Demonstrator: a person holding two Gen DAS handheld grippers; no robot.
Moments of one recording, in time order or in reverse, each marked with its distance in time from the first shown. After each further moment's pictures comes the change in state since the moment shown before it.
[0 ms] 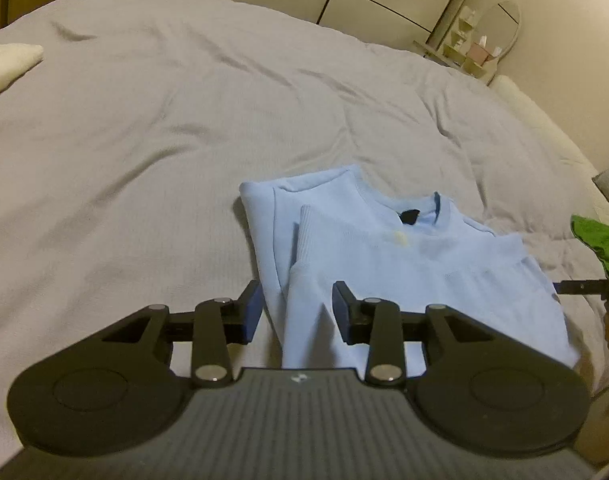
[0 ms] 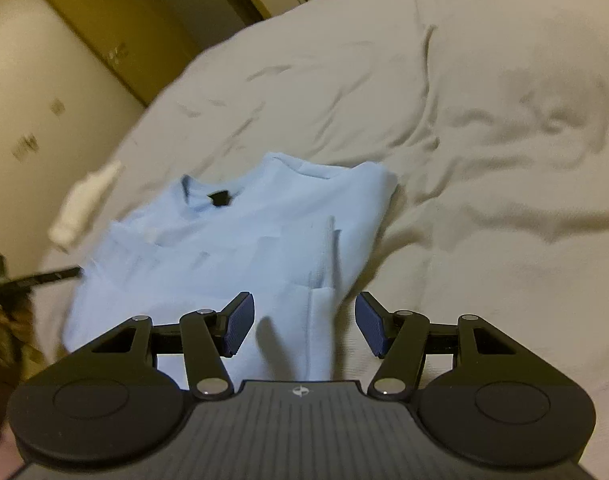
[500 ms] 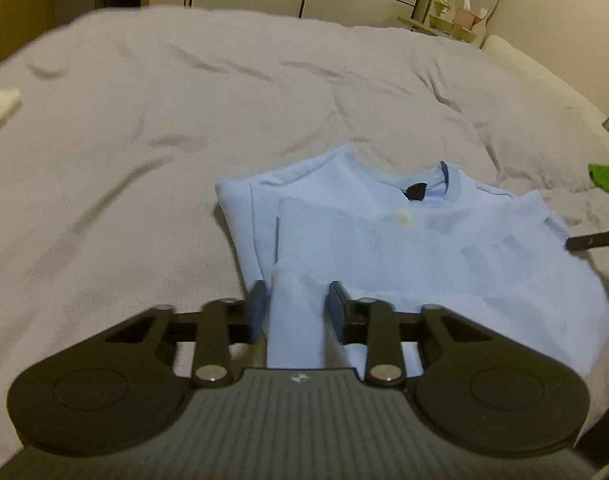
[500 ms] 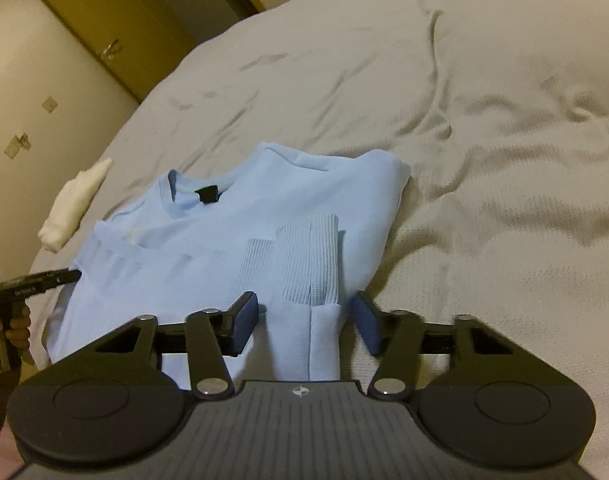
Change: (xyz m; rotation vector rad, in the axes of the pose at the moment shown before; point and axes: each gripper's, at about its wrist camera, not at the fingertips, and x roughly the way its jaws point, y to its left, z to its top) left arm 0.033 -0.028 -0.016 0.175 -0.013 0.094; right arm 0.049 -0.001 0.005 -0.018 0.004 -0.040
